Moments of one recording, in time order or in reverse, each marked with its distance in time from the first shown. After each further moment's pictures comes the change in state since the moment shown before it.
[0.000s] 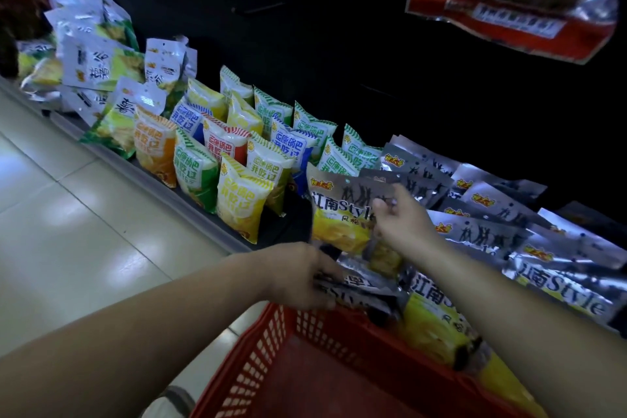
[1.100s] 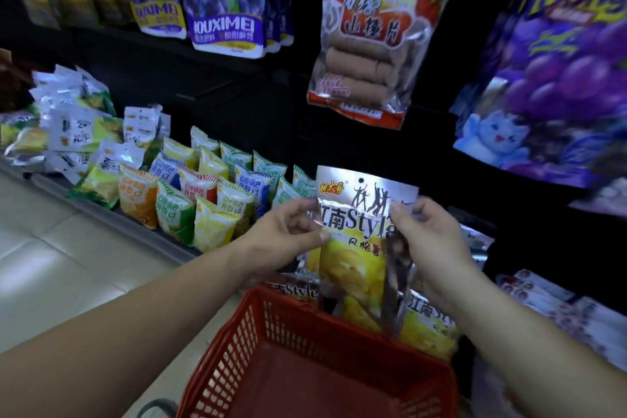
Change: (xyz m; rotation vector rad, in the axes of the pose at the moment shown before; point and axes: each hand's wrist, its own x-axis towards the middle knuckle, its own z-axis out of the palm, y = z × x) left_hand -0.072 0.138 -0.046 -0.861 0.440 0.019; right_hand -0.191 -0.060 -0.129 0.543 0.362 0.023
